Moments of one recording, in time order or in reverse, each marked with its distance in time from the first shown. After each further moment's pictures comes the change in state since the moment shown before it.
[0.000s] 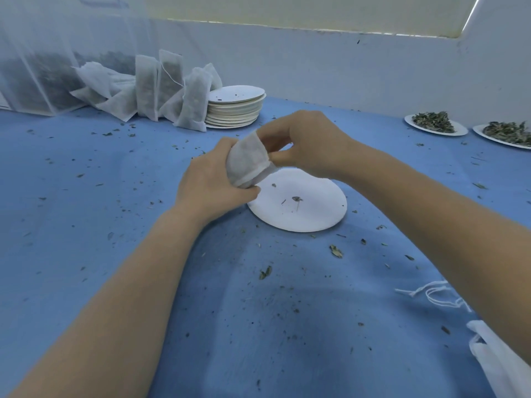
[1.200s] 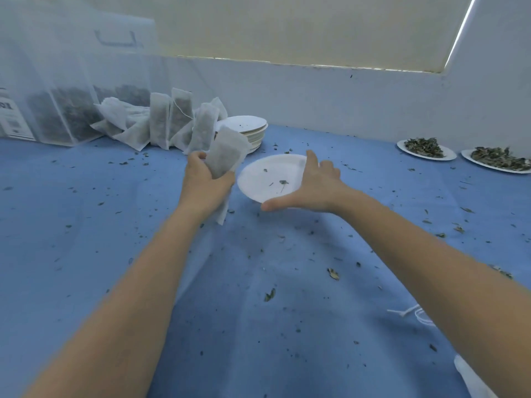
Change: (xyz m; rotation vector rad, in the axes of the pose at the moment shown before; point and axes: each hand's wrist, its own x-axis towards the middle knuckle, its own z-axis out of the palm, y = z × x) left_hand 0.037 -0.010 -0.016 -0.328 0.088 -0.300; right_hand 0.003 0.032 0.015 -0.049 0.004 0.599
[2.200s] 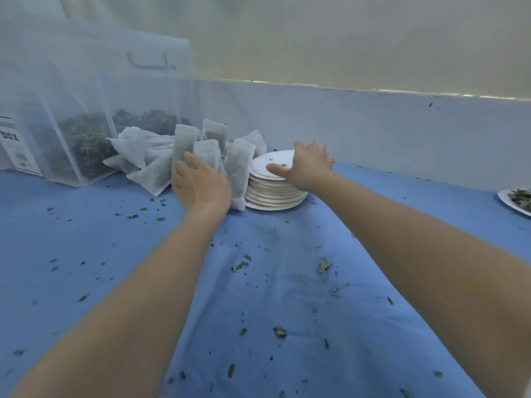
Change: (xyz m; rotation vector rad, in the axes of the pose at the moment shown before) left_hand 0.209 -0.053 0.004 0.710 0.400 -0.130; right_hand 0.259 -0.093 0.030 -0.236 0.201 -0.142
